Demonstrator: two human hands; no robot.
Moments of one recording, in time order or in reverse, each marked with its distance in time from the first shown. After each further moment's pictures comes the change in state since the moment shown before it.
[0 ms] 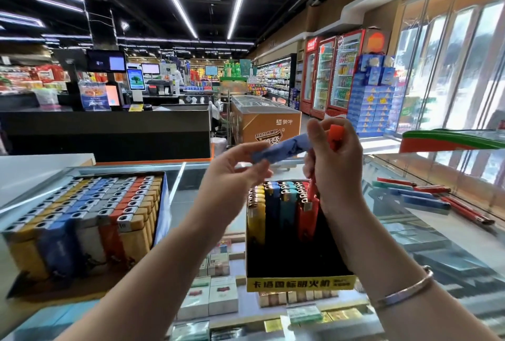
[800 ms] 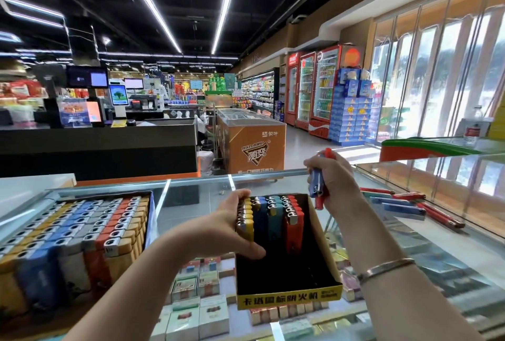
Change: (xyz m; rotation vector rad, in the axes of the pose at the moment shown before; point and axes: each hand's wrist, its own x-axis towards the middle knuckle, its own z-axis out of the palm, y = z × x) left_hand 0.012 -0.022 -0.021 0.413 -0.598 -0.433; right_hand 0.039 0.025 -0.042 0.048 0.014 0.518
